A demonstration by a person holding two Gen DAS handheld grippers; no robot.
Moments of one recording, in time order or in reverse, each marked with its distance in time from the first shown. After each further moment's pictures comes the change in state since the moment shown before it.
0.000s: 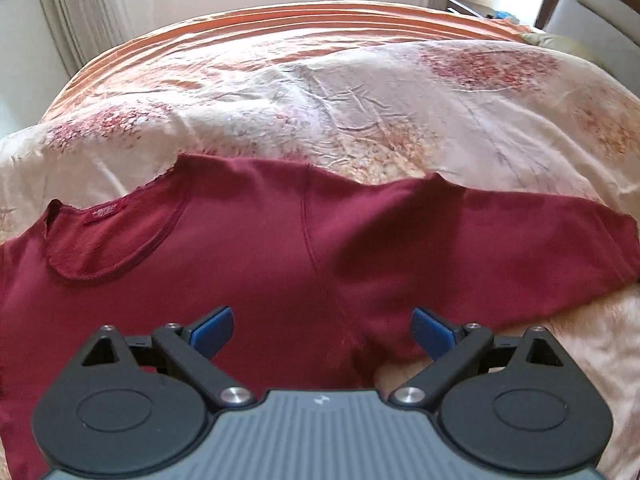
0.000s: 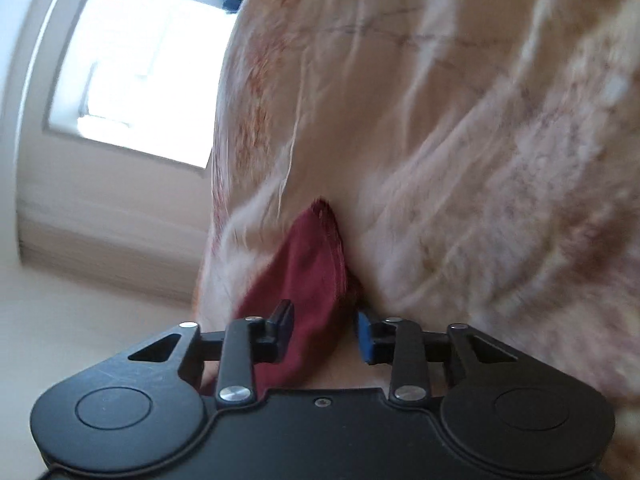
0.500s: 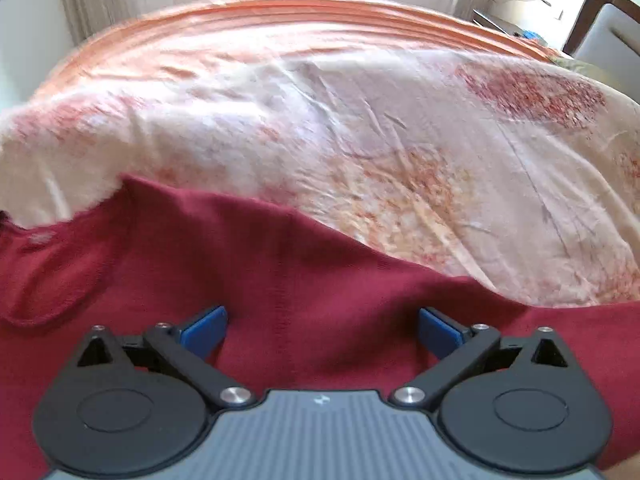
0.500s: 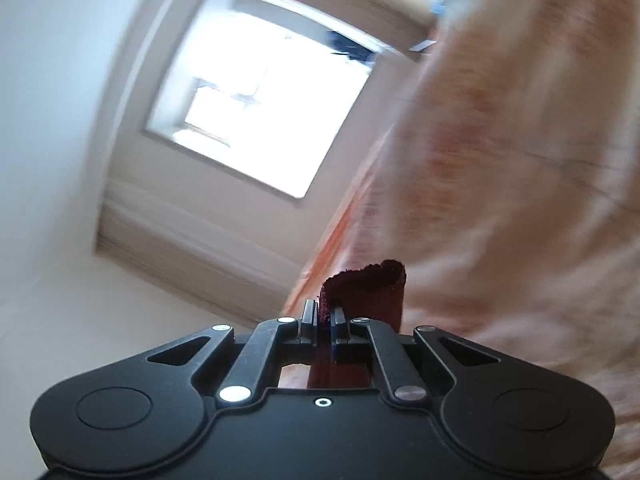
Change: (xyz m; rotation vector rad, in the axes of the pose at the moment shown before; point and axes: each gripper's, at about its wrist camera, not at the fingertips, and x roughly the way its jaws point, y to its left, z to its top) left arm 0.076 -0.004 0.047 -0.090 0.019 -0.047; right arm -0.072 0.125 -0.005 -0.218 -0.106 0.247
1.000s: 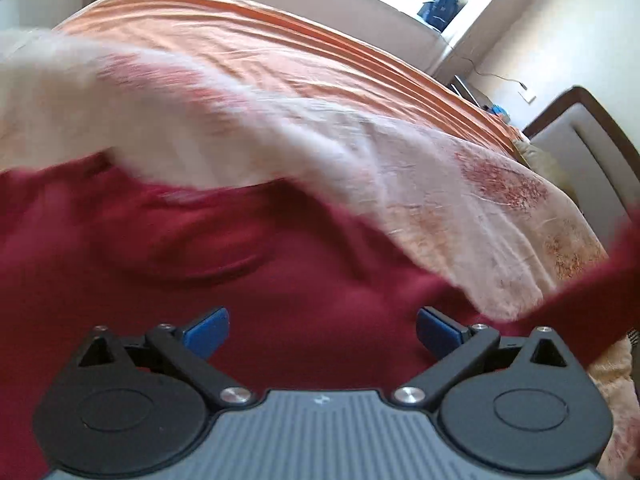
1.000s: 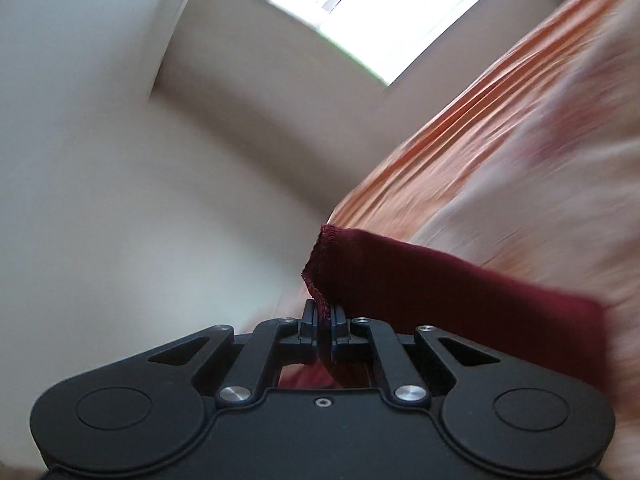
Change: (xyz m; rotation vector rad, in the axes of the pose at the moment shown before) left arm -0.108 0.190 -0.039 -0.217 -0.074 -0.283; right arm 0.196 0.201 -0.193 -0.297 0.398 0.126
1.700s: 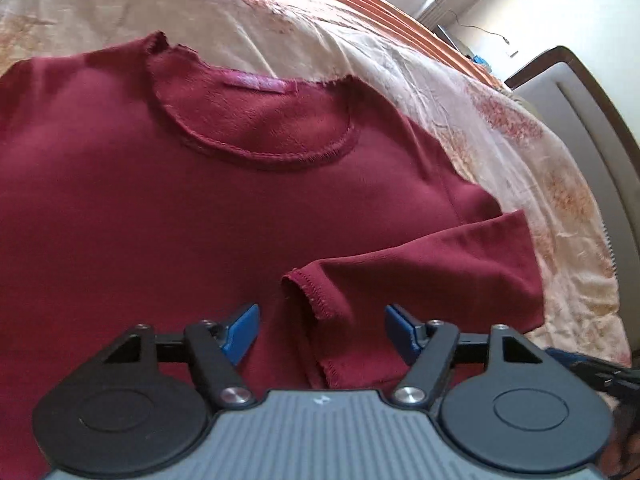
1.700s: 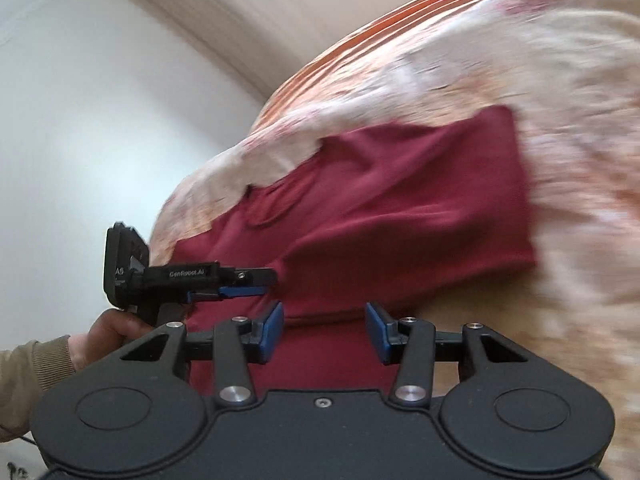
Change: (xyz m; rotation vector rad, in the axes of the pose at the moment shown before) left arm 0.027 0.068 -0.047 0.059 0.162 -0.104; right arm 0.007 -0.006 -0.121 -0.028 0.253 -0.257
